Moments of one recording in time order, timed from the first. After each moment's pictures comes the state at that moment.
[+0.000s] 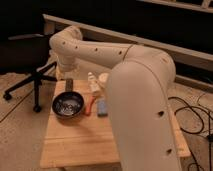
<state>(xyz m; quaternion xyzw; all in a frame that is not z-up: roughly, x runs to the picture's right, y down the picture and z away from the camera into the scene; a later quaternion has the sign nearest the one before) -0.210 -0.053 0.760 -0.26 0.03 0.52 0.81</state>
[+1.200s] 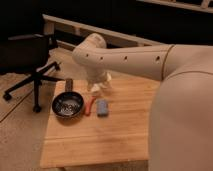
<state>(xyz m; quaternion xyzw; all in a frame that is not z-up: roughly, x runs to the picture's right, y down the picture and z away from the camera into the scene) -0.019 -0.023 0.734 -0.16 0.19 0.64 0.73</state>
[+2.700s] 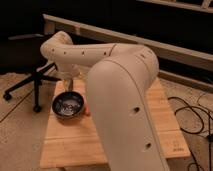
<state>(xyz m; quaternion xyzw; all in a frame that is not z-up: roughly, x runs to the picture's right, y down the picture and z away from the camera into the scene) -0.148 -0.015 0.774 -0.22 0.19 0.49 0.82</state>
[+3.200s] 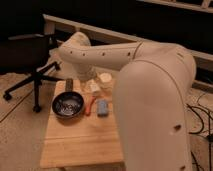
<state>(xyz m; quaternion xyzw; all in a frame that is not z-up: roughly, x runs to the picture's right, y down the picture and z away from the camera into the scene) -0.050 -0.022 0.755 -0.17 0.23 0.56 0.78</state>
